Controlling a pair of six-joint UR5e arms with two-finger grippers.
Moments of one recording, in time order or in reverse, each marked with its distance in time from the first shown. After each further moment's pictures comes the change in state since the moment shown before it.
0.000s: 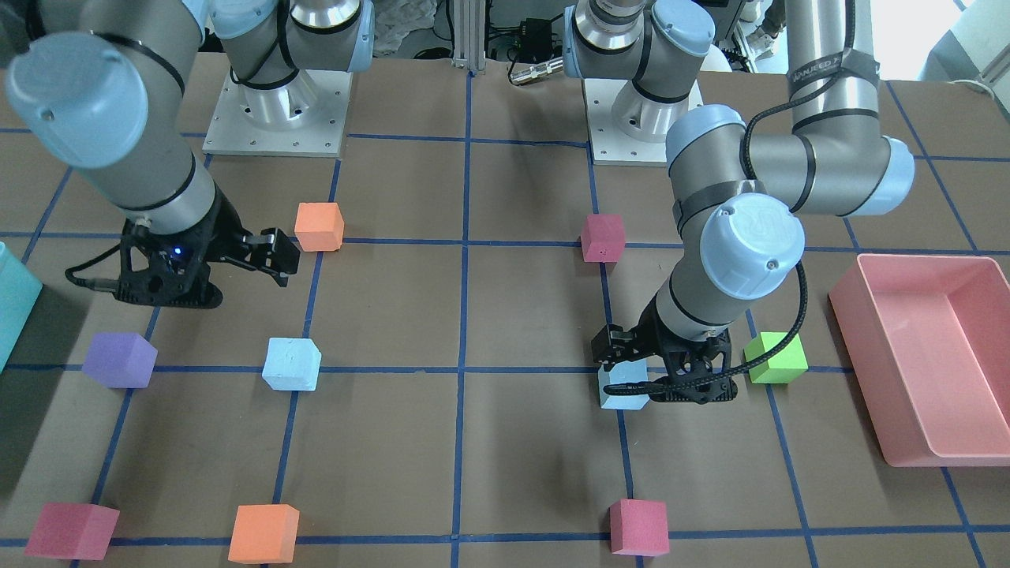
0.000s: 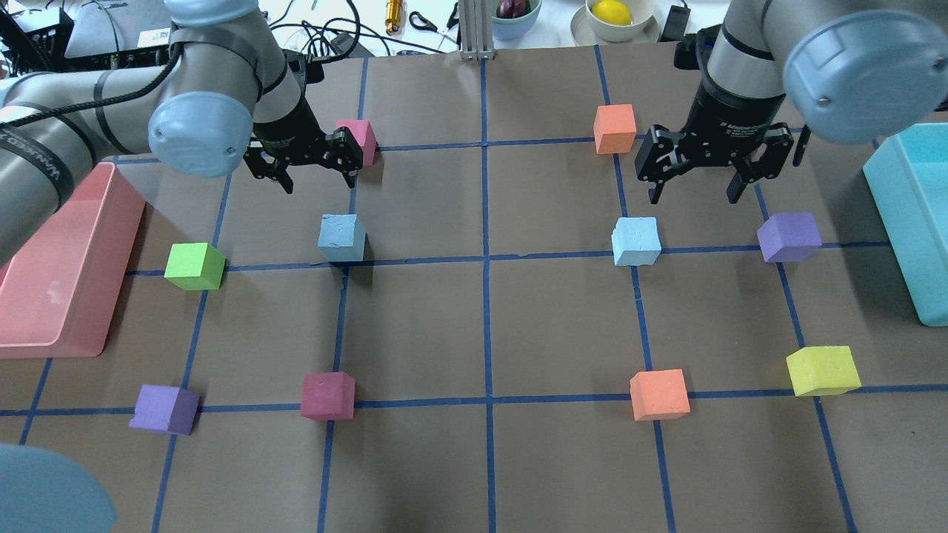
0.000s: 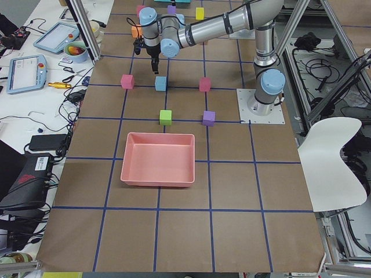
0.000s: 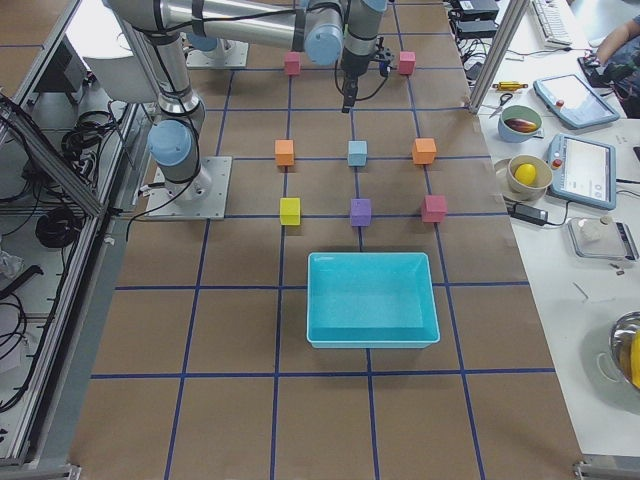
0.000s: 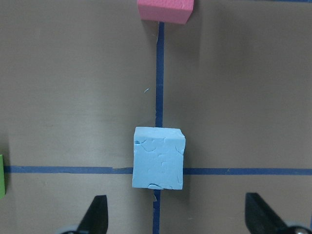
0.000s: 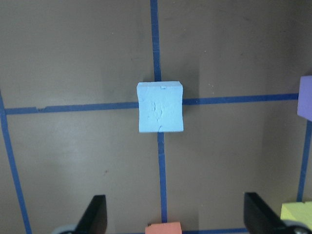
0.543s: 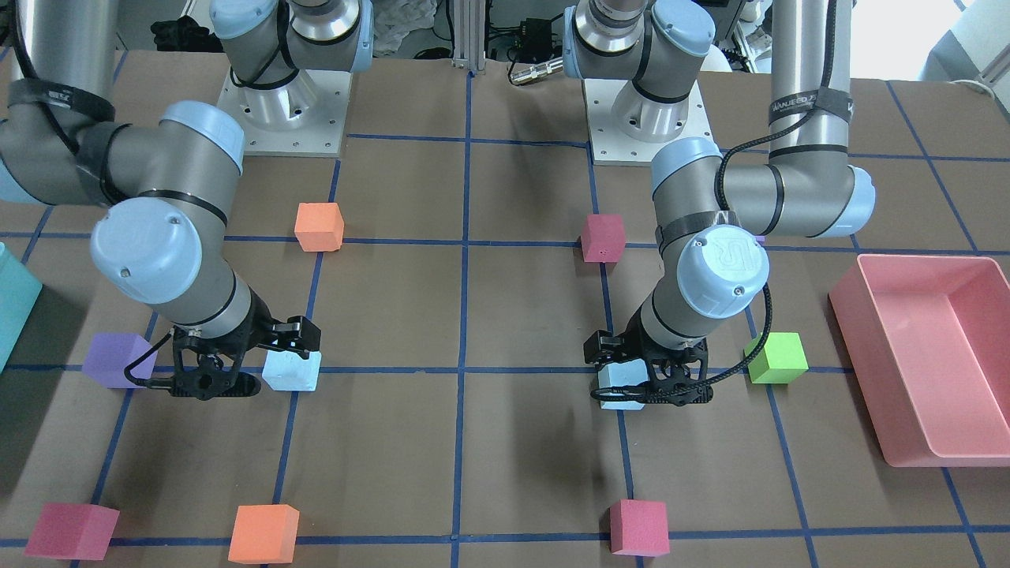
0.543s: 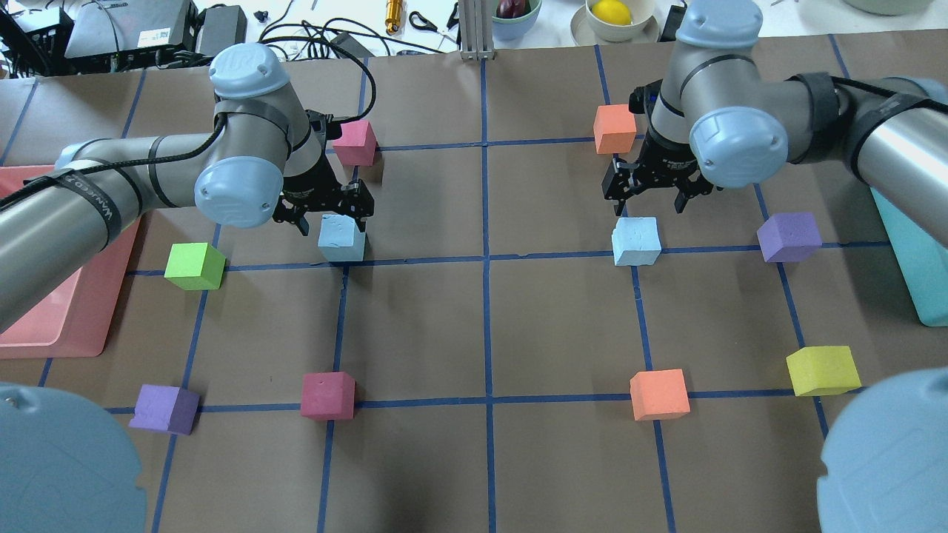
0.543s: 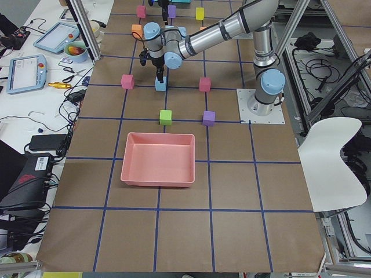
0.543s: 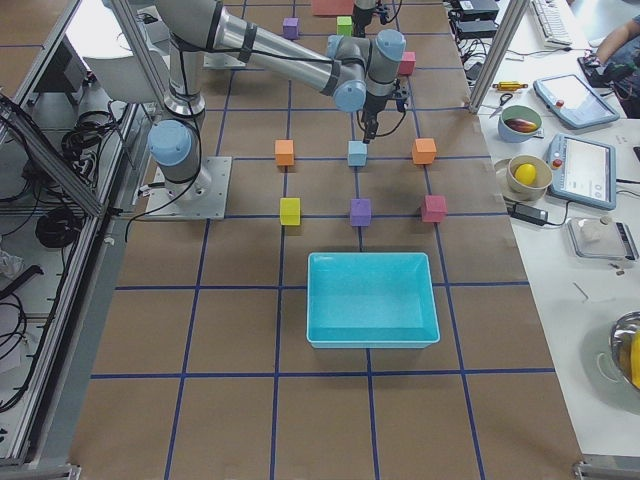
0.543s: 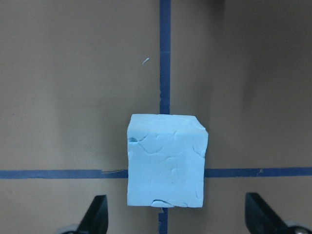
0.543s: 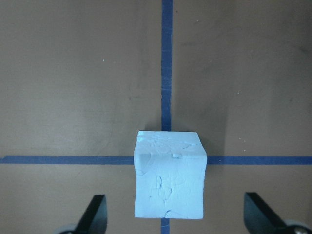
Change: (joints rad) left arm 0.004 -0.028 -0.107 0.112 0.004 0.007; right arm 0.001 0.177 0.084 -0.245 0.014 -0.052
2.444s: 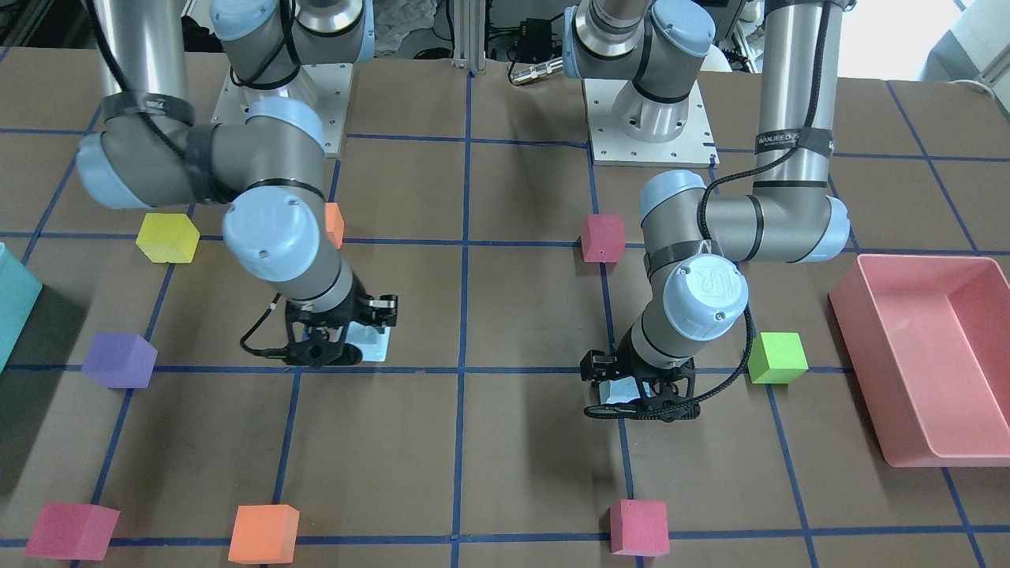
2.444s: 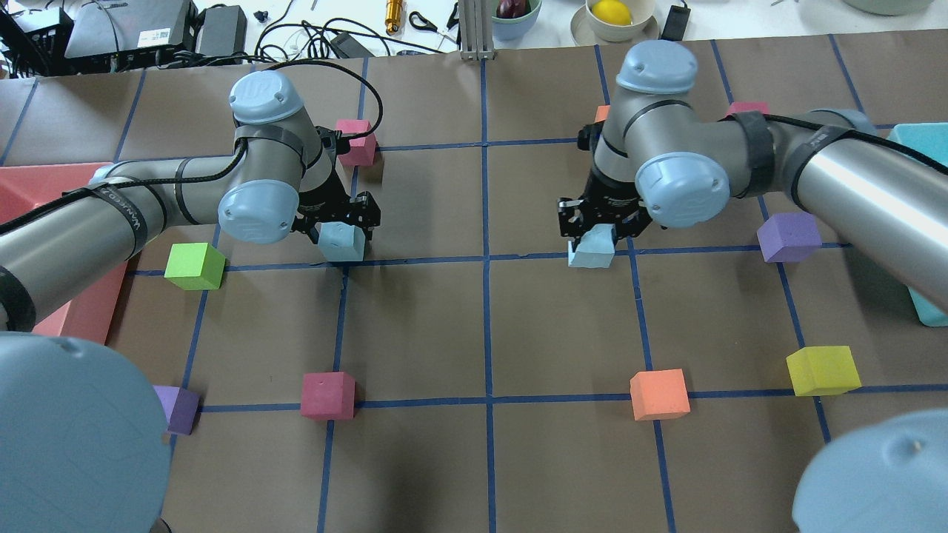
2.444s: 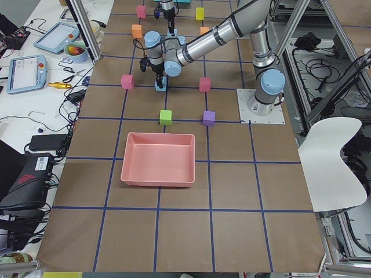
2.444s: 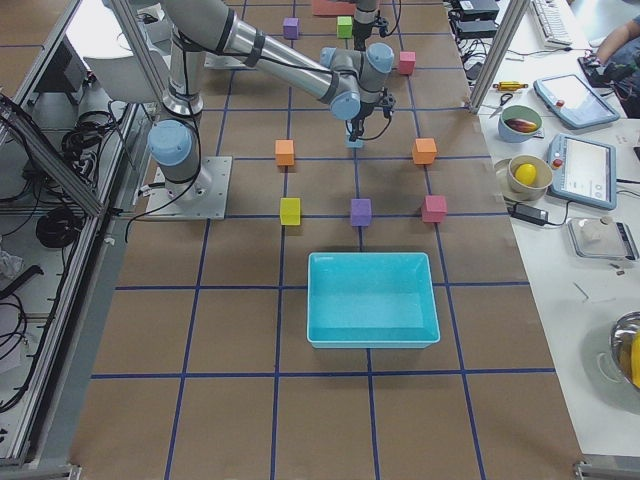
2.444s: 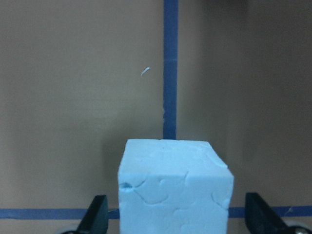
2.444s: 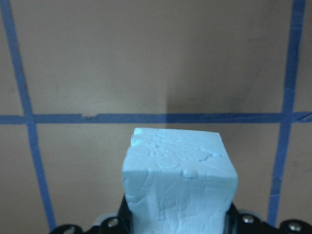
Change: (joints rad) left arm -0.001 -0.063 -0.017 0.092 -0.002 -0.001; right arm 0.188 -0.027 0.053 -0.008 0.092 0.212
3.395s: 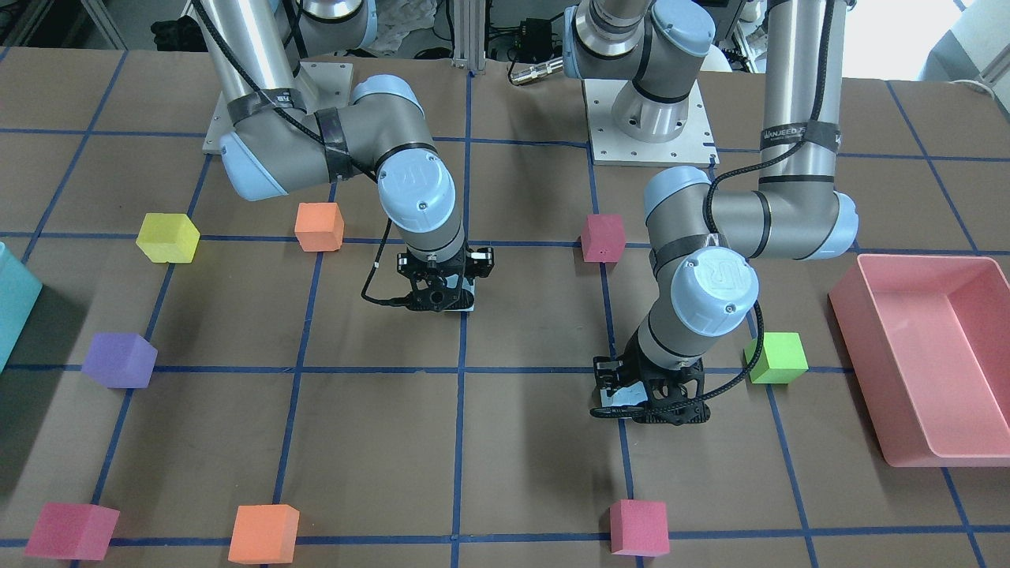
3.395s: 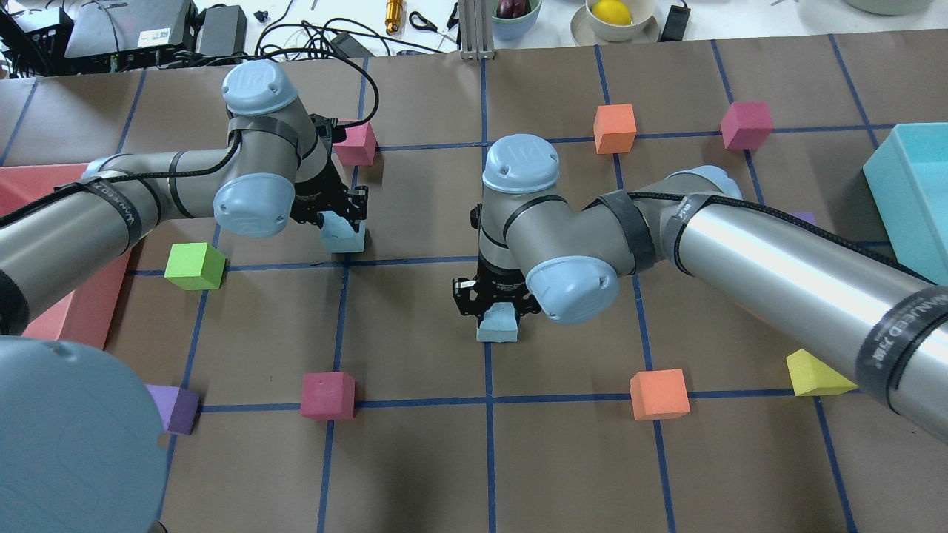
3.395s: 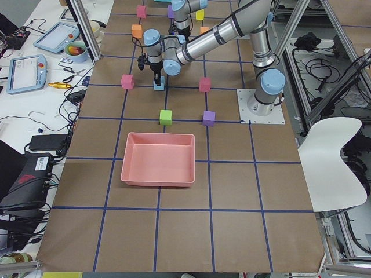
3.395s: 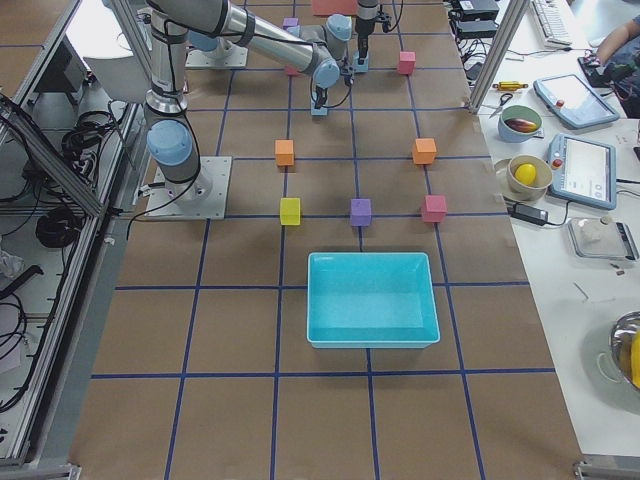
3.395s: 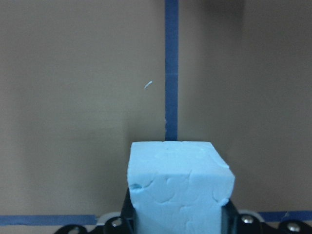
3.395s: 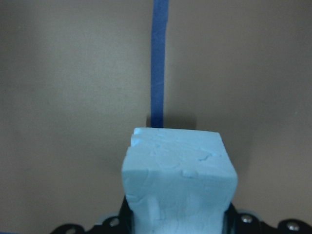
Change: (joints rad) left arm 0.004 0.014 0.019 0.025 0.003 0.009; right arm 0.208 0.011 0.101 -0.095 0.068 0.154
